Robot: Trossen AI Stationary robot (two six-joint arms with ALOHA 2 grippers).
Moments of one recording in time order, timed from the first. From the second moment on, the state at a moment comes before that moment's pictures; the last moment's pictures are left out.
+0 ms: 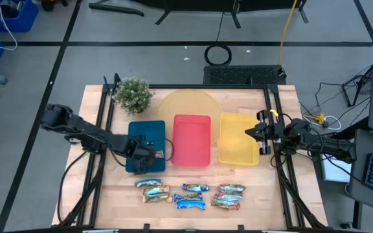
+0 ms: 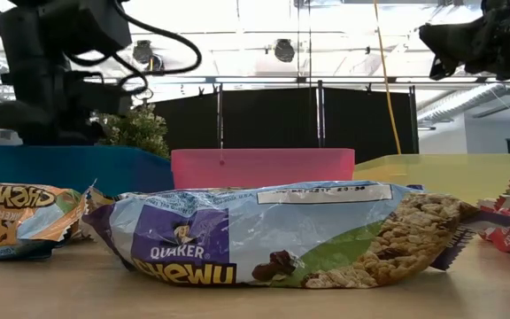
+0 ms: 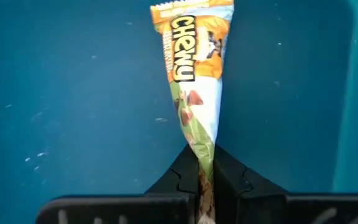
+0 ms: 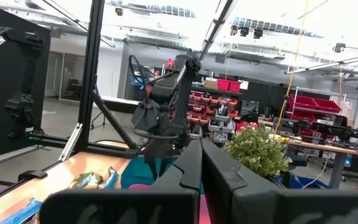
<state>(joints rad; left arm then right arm) -0.27 1.44 0.70 -0.62 -0.16 -0.32 -0.19 0.01 0.01 0.28 -0.24 -0.09</state>
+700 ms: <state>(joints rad) -0.41 1.03 0.90 -0.77 -0.38 -0.28 -0.19 0.01 0.01 0.27 -0.24 -0.09</state>
